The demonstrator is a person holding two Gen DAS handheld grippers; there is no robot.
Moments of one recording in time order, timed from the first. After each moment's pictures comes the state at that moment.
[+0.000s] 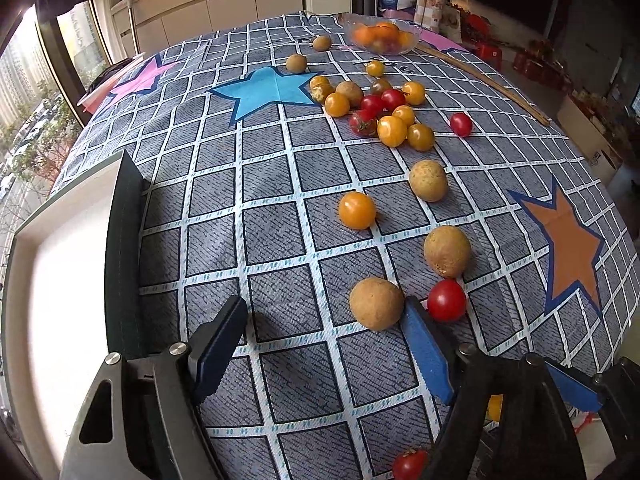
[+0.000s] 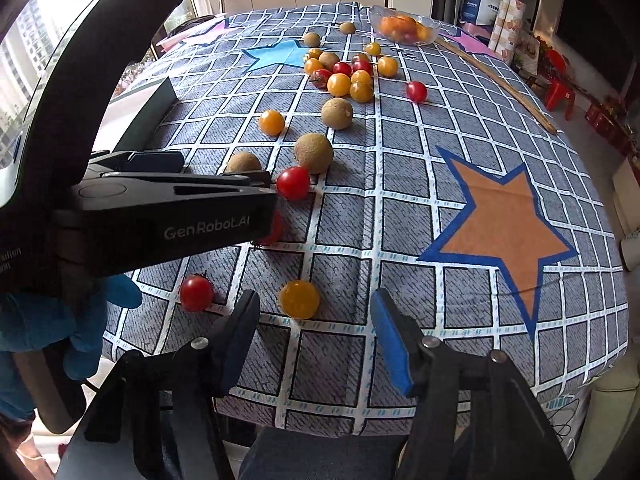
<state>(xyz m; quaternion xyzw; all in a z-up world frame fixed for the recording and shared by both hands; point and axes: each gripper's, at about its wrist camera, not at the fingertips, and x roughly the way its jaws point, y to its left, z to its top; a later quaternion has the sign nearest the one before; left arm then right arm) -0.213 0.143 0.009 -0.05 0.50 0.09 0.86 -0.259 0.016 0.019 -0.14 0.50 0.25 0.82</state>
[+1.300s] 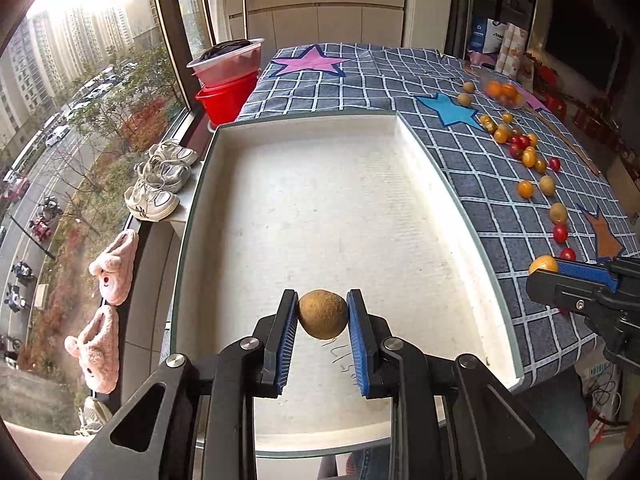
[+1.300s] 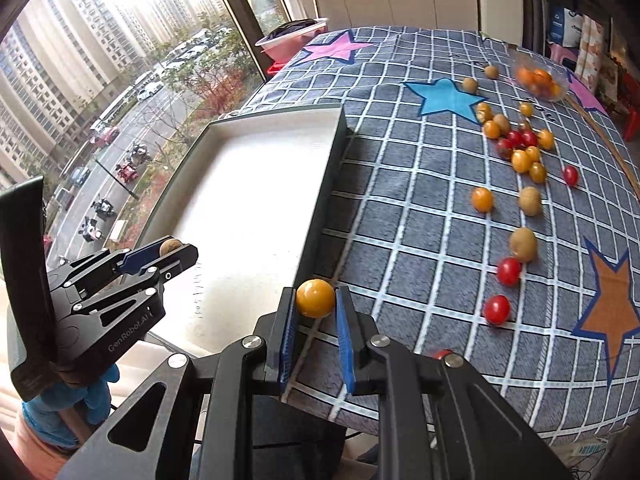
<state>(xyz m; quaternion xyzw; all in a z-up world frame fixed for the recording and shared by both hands) -0.390 0.284 0.047 -0.10 0.46 0.22 0.85 -0.306 0.143 0.070 -0.10 0.50 0.42 0.75</state>
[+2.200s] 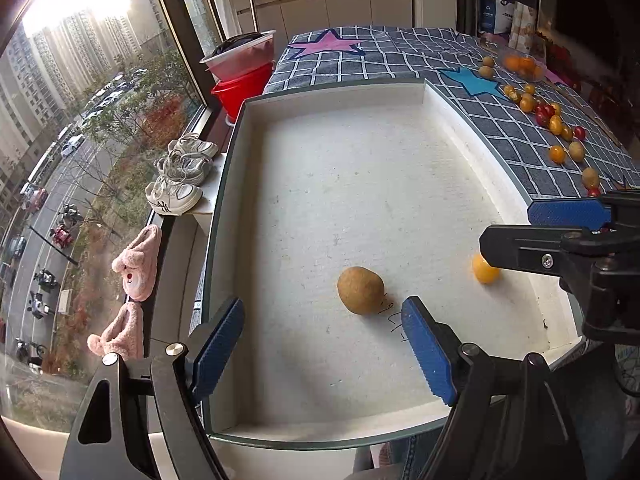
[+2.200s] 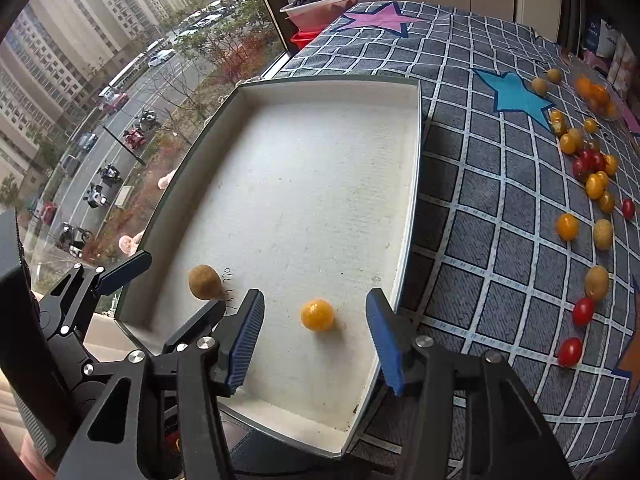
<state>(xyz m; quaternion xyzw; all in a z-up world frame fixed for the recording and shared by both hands) -0.401 0.289 0.028 -0.06 0.48 0.24 0.84 -0.308 0.193 0.056 -0.13 0.52 0.43 0.73</state>
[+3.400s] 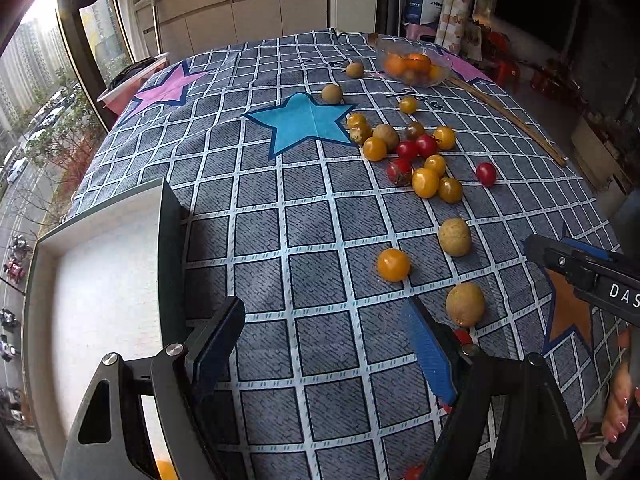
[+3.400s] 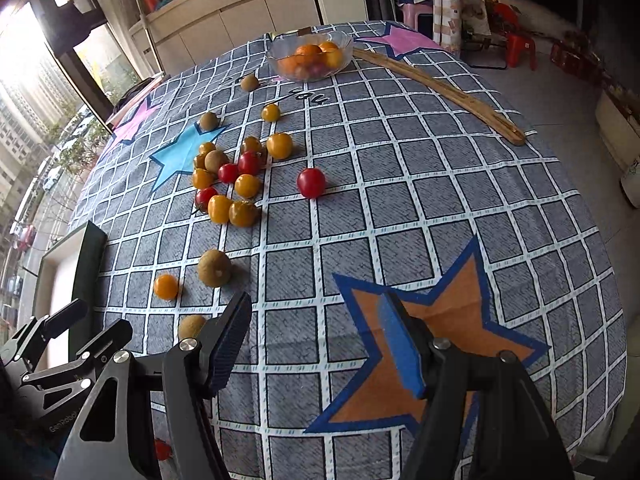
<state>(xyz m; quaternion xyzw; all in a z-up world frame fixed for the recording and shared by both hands) -0.201 0.171 0.032 -0.07 0.49 0.13 0.86 -0.114 -0.019 0.036 -0.01 0.51 0.20 0.83</state>
